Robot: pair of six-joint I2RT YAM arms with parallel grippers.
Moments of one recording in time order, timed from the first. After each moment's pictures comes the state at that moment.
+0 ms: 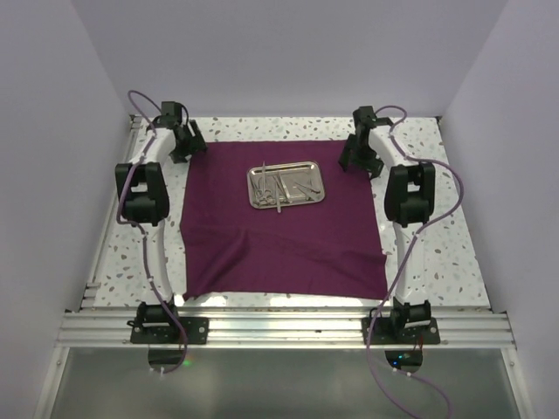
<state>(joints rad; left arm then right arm) 0.05 2.37 2.00 -0.61 0.03 -0.43 0.14 2.37 2.09 -0.98 0.20 0.56</state>
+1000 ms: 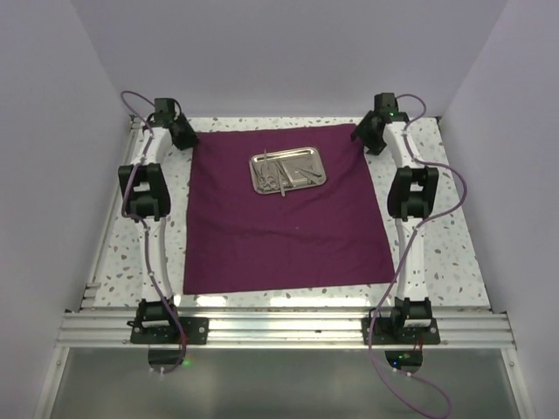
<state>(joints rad) 0.09 2.60 2.32 -0.55 0.16 -0.52 0.02 2.67 2.52 -0.83 0.03 0.70</state>
